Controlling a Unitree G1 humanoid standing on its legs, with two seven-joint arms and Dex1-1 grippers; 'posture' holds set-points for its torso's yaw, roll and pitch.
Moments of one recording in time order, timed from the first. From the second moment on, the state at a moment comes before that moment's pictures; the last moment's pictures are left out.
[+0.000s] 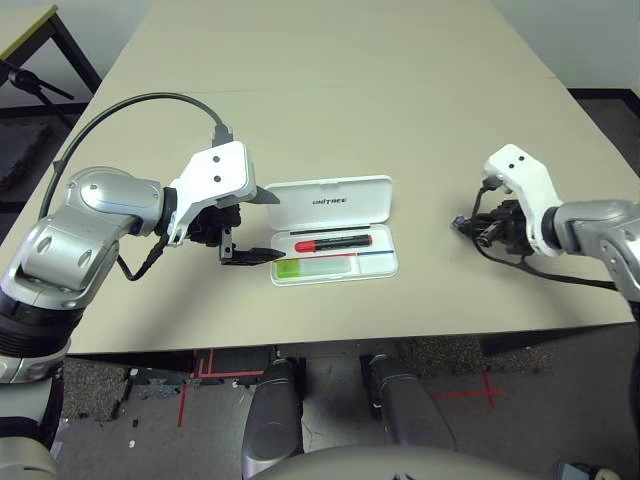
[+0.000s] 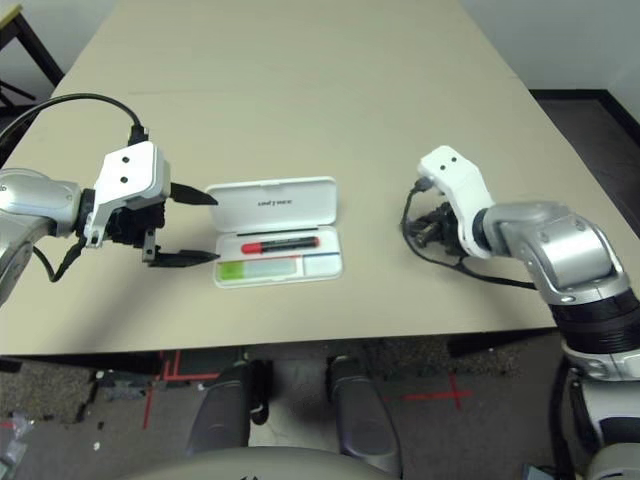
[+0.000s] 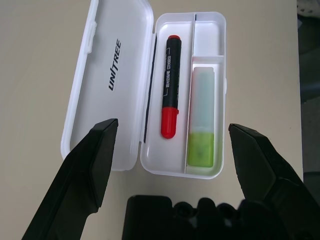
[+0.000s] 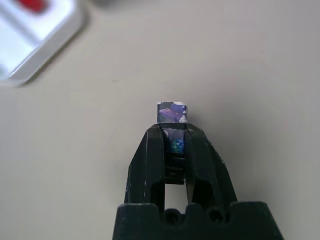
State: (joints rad) left arm -0.54 0.99 -0.14 -0.33 -0.33 0.58 -1.21; right arm -0.51 -0.99 0.20 -0.12 0.30 0.78 1.00
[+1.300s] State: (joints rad) left arm -0.53 1.02 -0.14 -0.34 -0.27 0.58 -1.21; right arm -0.73 -0.69 0.42 -0.01 0.09 0.36 1.42
